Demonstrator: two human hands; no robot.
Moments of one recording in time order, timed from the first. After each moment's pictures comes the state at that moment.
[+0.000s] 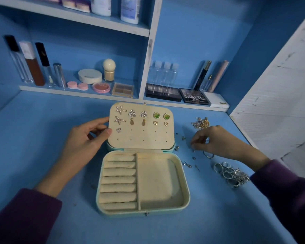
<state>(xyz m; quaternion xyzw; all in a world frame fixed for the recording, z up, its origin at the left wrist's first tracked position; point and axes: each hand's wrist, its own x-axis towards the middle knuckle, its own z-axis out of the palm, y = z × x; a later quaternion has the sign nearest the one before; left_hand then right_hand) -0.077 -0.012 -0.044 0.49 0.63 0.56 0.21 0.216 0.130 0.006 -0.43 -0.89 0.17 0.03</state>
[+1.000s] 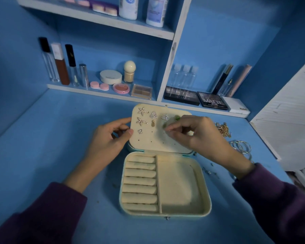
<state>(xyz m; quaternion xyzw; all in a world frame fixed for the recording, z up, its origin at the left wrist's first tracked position) -0.075 -0.013 -0.042 0.49 0.62 0.57 0.23 0.126 0.088 0.014 -0.28 -0.89 0.27 0.26</state>
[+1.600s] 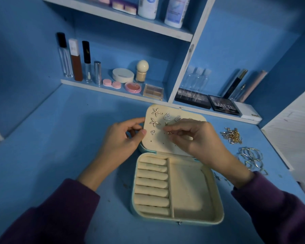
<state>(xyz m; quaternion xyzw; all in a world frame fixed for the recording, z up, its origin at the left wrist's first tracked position) -0.076 -0.014 -0.040 0.50 0.62 0.57 0.22 0.098 0.080 0.001 -0.27 -0.88 0.29 0.27</state>
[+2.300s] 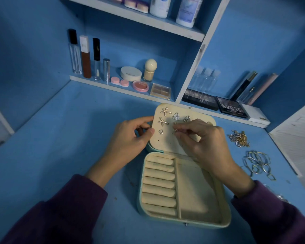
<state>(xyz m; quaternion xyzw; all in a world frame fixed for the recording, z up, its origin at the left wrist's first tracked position) -0.076 -0.015 -0.038 0.50 0.61 0.57 0.22 0.093 0.073 -0.009 -0.25 -0.88 0.15 0.37</state>
